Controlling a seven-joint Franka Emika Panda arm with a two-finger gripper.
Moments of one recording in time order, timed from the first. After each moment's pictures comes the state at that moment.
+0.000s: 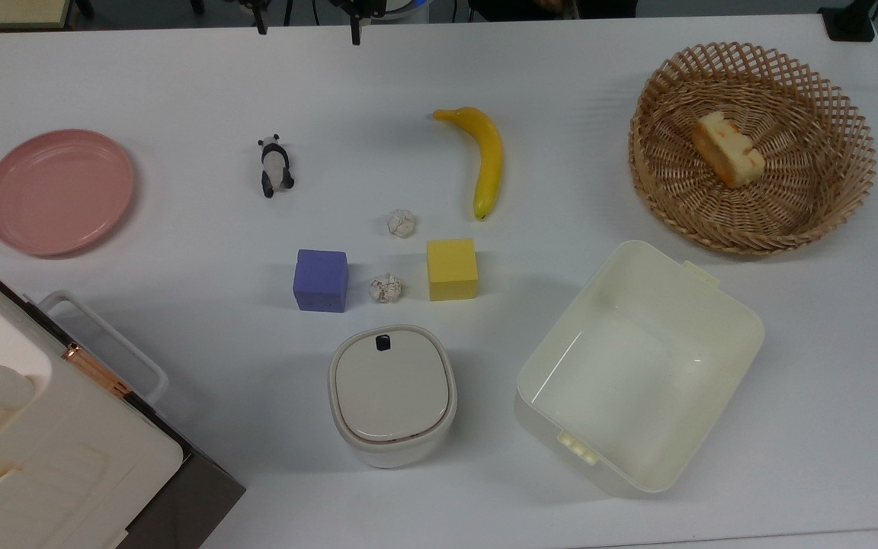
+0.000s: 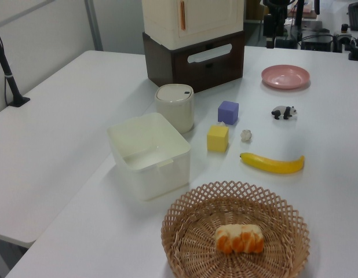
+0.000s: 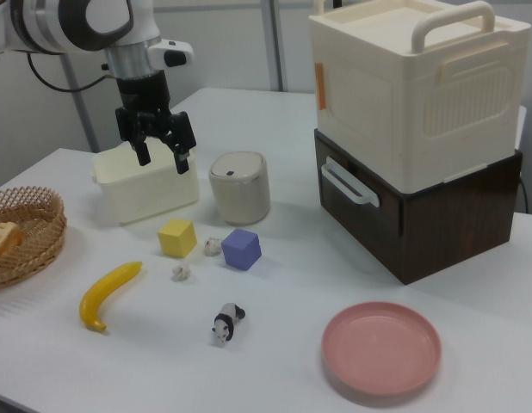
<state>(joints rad) 0.04 0.02 -0.05 -1.59 -0.05 1.57 0.05</state>
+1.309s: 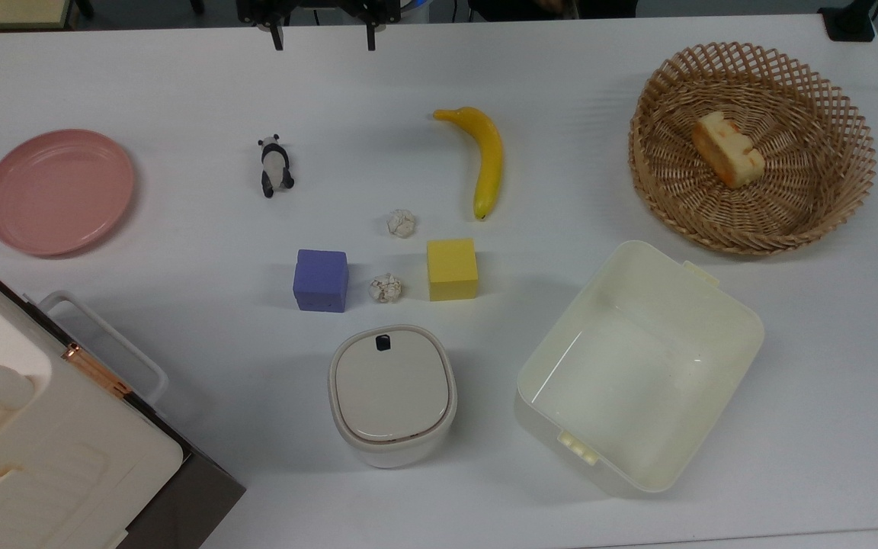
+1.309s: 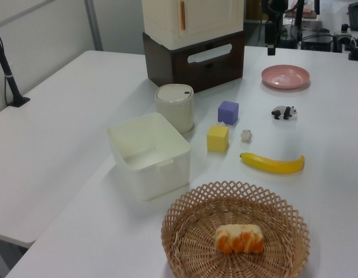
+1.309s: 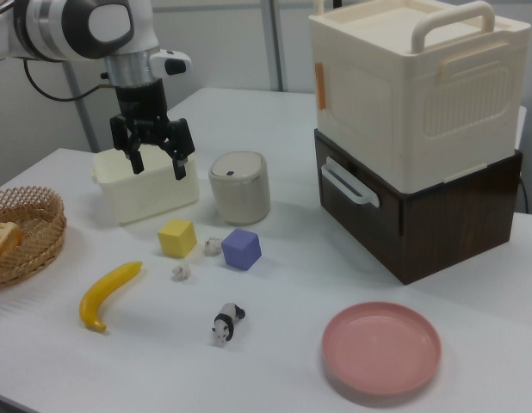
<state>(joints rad) 0.05 0.03 -0.03 -1.61 -0.05 1.57 -0.05</state>
